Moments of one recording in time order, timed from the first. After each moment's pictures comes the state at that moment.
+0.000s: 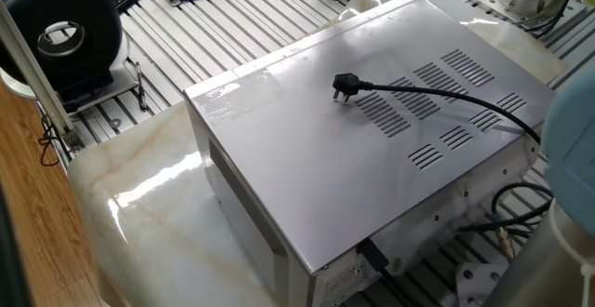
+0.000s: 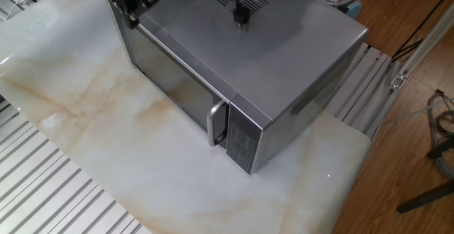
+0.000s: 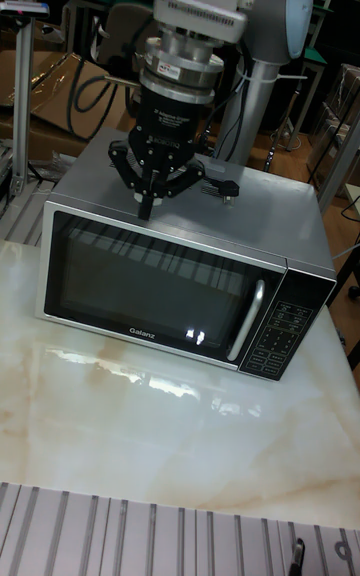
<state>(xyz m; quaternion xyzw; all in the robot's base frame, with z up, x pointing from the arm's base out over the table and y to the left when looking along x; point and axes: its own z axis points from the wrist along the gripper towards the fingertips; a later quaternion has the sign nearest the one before) 0.540 -0.067 0.302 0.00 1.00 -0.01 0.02</state>
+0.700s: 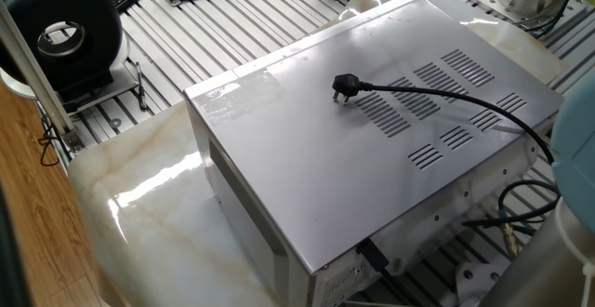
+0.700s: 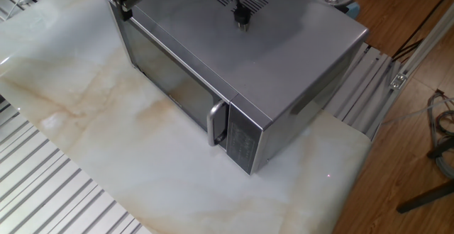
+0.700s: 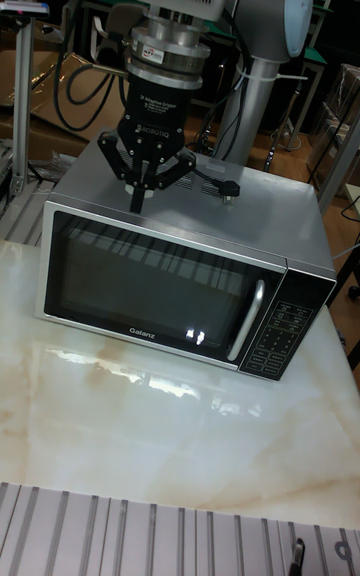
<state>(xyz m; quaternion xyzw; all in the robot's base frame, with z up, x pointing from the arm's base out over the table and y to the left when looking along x) 0.541 -0.074 0.308 0.03 1.00 0.01 0.05</state>
